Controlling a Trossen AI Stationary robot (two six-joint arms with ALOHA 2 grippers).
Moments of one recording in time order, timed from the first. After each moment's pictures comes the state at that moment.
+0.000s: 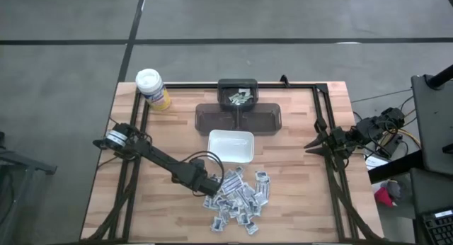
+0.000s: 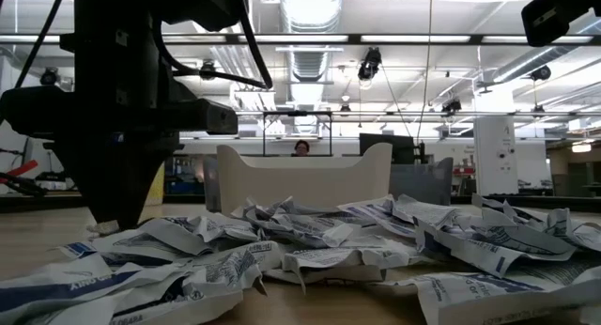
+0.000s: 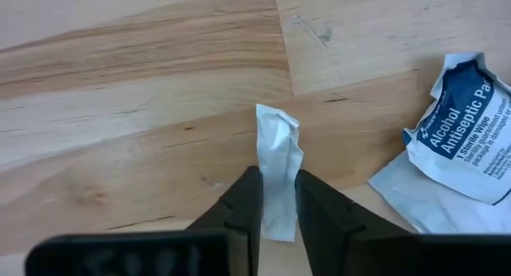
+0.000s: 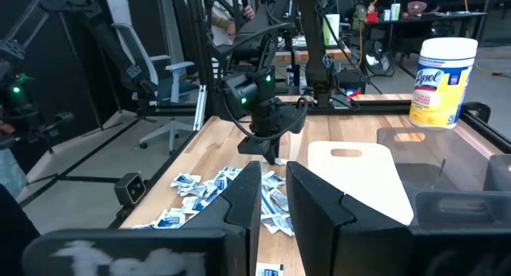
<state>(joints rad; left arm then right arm) -0.41 1.89 1.22 -0.87 -0.10 -1.77 0.50 0.10 0.42 -0.41 0.26 0.16</state>
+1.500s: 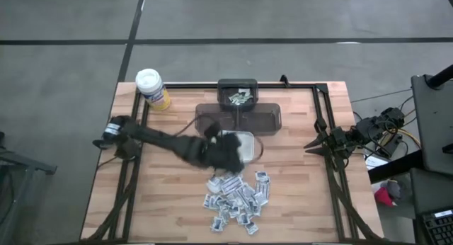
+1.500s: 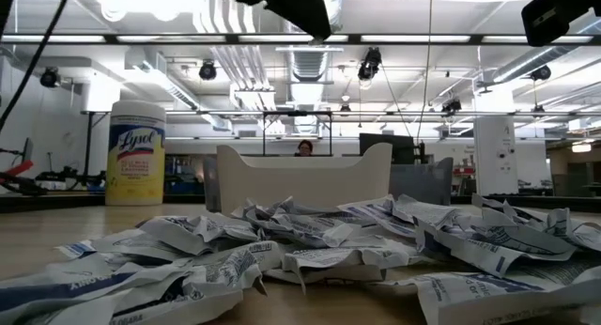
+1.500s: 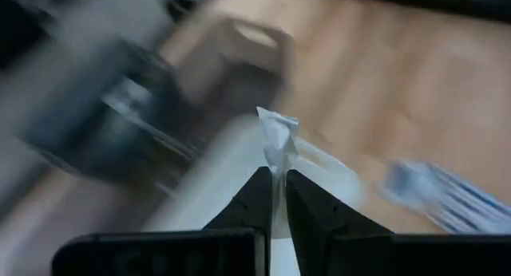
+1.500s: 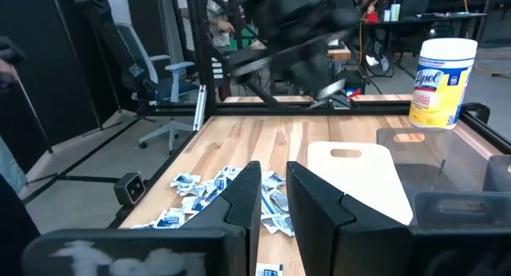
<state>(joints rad) -0.25 1.81 1.72 -0.82 -0.73 -0.52 0.50 0.10 0.42 -0.41 0.26 0.15</state>
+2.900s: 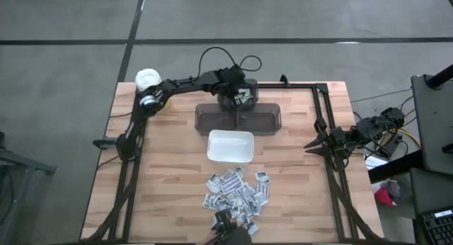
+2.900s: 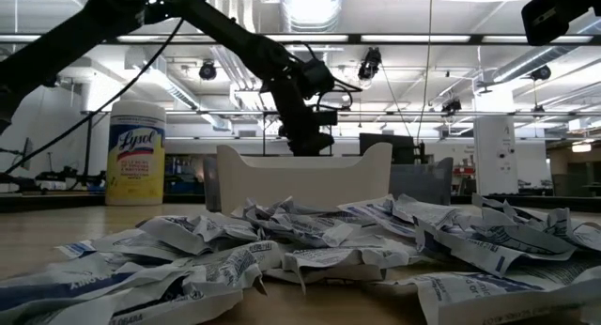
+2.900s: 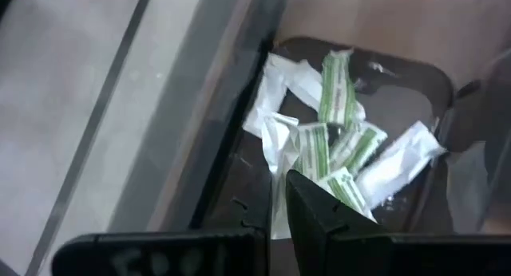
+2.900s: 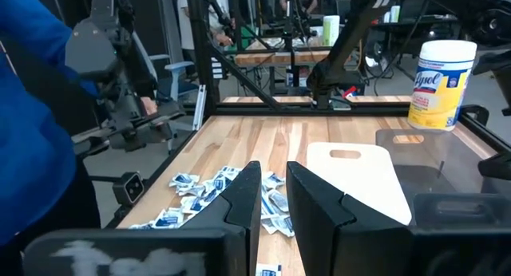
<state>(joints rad) 0.52 2.19 1.85 -0.58 -0.20 0.26 0.50 0.10 0.42 -0.41 0.26 0.15</state>
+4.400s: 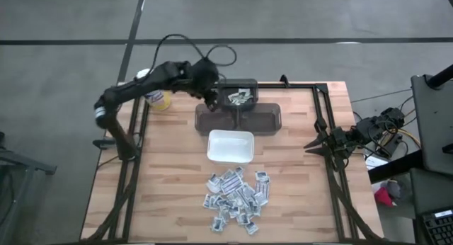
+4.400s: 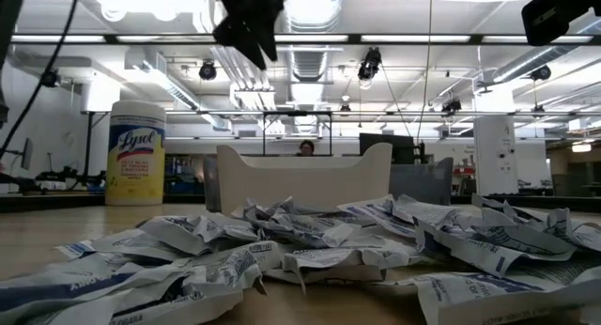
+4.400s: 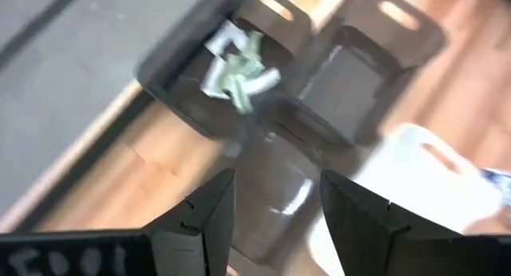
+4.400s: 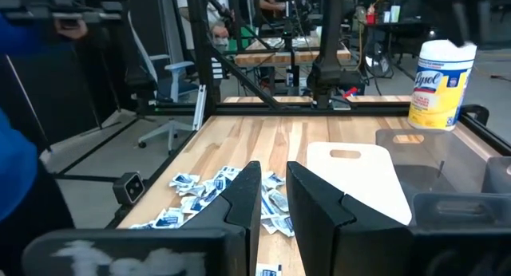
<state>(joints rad) 0.34 1.64 1.84 -1.14 -0.12 -0.31 0.50 0.10 0.42 -0.41 0.26 0.15</state>
